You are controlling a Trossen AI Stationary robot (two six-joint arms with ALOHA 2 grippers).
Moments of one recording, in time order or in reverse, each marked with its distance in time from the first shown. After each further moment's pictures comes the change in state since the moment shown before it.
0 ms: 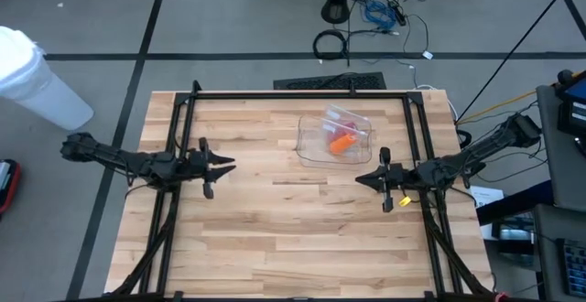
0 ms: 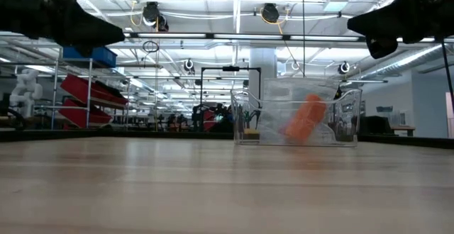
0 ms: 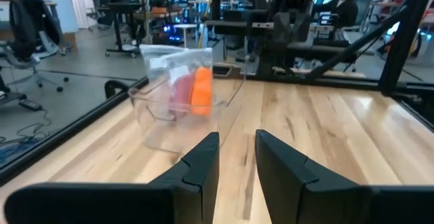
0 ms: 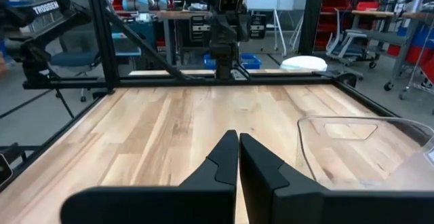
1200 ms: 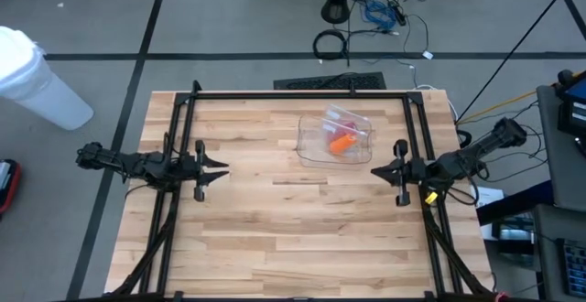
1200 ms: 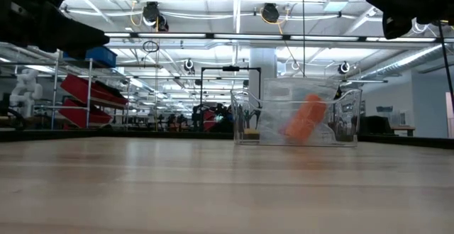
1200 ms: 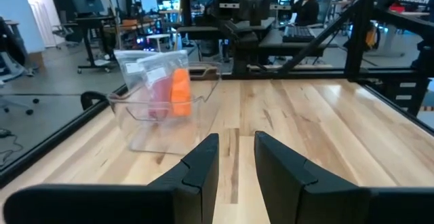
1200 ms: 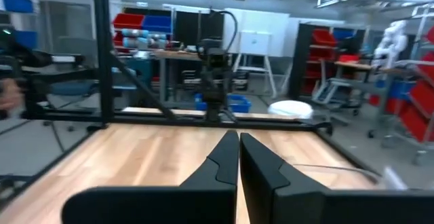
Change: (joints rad) left arm 0.000 -0.326 -0.053 -0.258 0.112 0.079; right arm 0.083 -0.372 0.000 -0.191 0.094 -0.164
